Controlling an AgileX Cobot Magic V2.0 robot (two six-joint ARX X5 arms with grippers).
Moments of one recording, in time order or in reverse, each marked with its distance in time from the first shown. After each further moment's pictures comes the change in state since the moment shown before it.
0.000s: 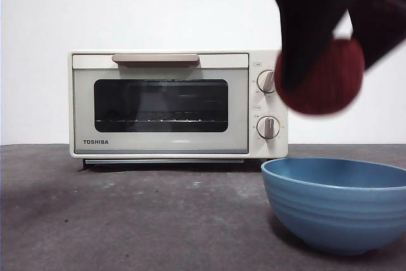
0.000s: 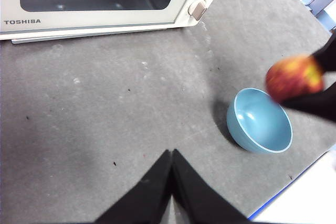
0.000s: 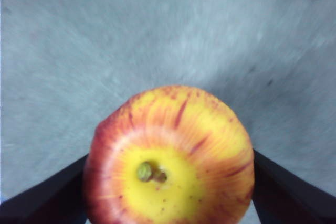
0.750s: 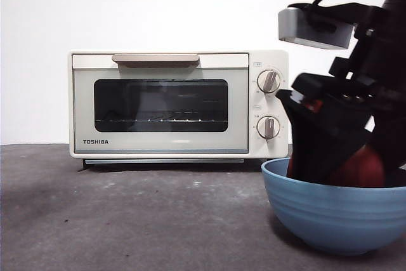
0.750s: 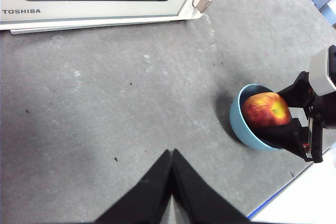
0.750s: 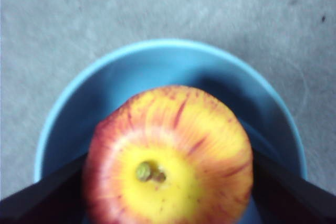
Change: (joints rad) left arm 0.000 0.033 0.000 0.000 0.000 0.000; right arm 0.000 0.010 -0.306 0.317 -0.023 0.084
